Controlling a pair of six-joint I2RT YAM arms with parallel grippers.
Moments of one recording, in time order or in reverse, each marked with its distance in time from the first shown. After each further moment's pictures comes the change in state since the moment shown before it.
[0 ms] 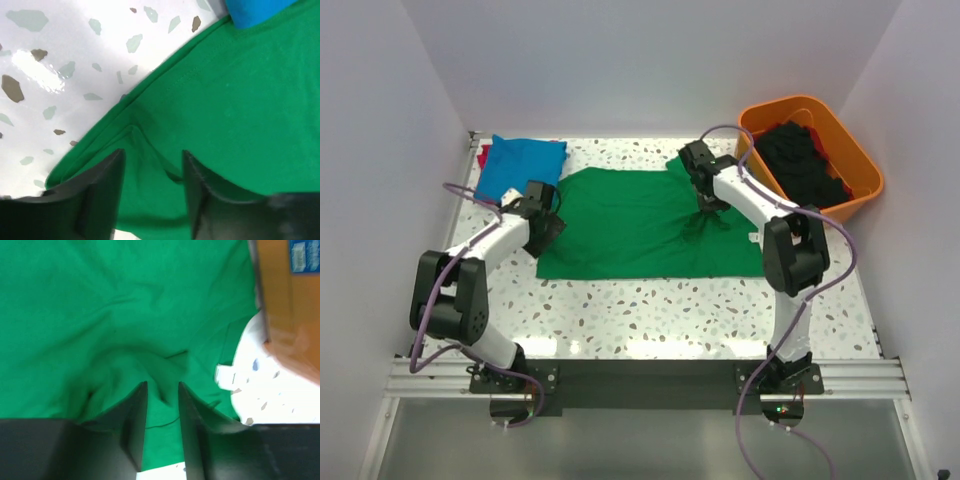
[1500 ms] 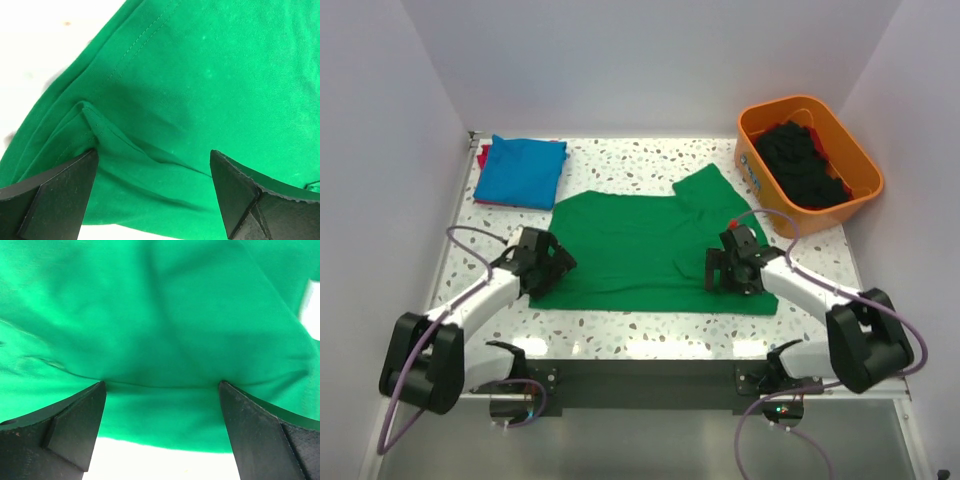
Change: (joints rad) left arm -0.081 -0.323 -0.401 0.161 0.163 0.017; right arm -0.001 -0.610 -0.951 0.381 -0.372 0.177
